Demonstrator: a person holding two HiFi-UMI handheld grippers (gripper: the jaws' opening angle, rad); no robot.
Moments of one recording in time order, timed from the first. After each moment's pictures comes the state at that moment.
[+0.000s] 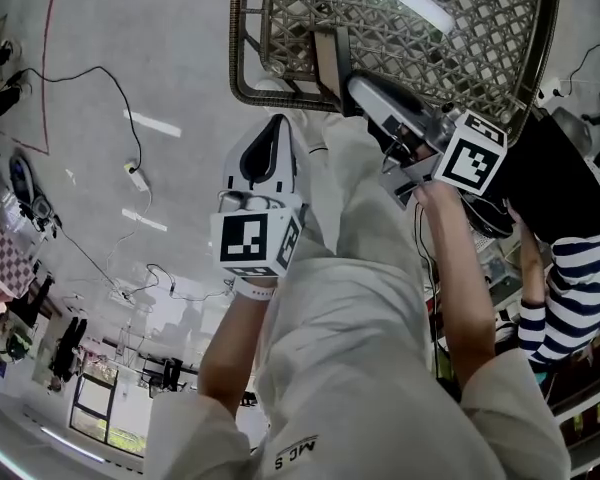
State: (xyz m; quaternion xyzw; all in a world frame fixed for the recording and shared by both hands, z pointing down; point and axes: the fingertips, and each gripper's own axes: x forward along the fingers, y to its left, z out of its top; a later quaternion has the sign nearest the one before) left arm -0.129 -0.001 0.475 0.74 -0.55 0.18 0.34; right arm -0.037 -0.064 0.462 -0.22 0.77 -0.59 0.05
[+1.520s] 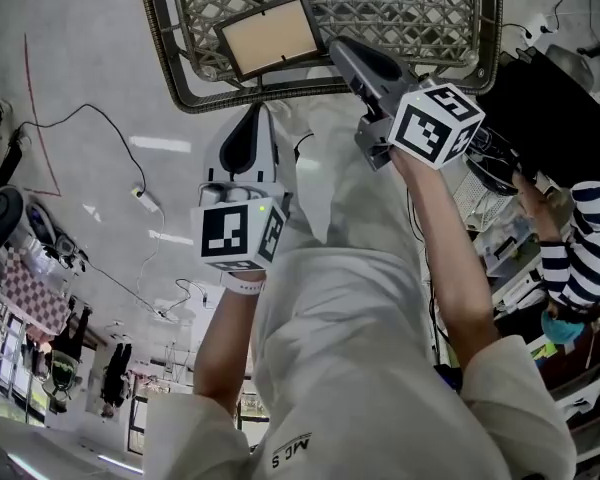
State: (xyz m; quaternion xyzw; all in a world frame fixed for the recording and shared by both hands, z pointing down) left arm -0.054 -0.006 0.474 0.79 -0.48 0.21 0.32; right arm 0.061 -0.062 0.510 -0.41 0.76 -0.50 -0.01
